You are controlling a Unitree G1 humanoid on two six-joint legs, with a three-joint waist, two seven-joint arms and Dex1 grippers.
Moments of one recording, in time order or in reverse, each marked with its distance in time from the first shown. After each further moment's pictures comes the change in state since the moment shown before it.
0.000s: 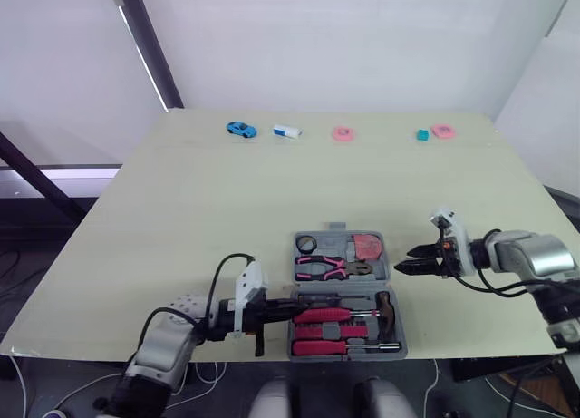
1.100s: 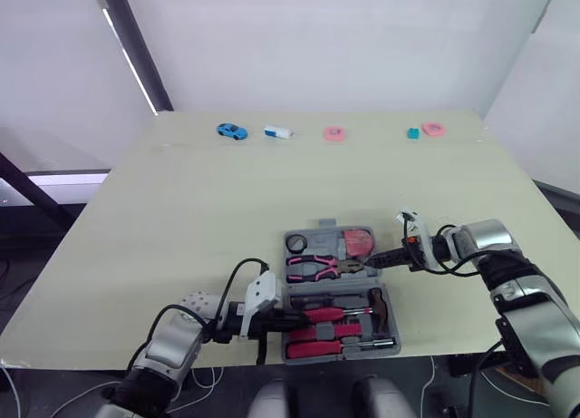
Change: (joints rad) left arm -0.015 0.052 -0.074 -0.008 0.080 -0.009 -0.013; right arm -0.179 0.218 0.002 0.345 -0.079 0.097 0.130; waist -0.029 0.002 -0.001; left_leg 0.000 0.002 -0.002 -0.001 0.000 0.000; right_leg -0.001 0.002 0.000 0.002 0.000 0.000
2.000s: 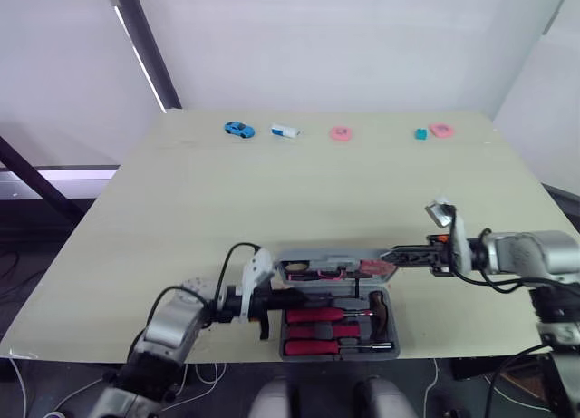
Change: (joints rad) left arm 0.086 0.075 0.240 -0.133 -0.179 0.309 0.055; right arm 0.311 -0.164 -0.246 -0.739 0.413 0.349 -0.043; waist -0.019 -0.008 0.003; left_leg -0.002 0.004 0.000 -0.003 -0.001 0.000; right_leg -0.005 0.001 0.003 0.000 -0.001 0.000
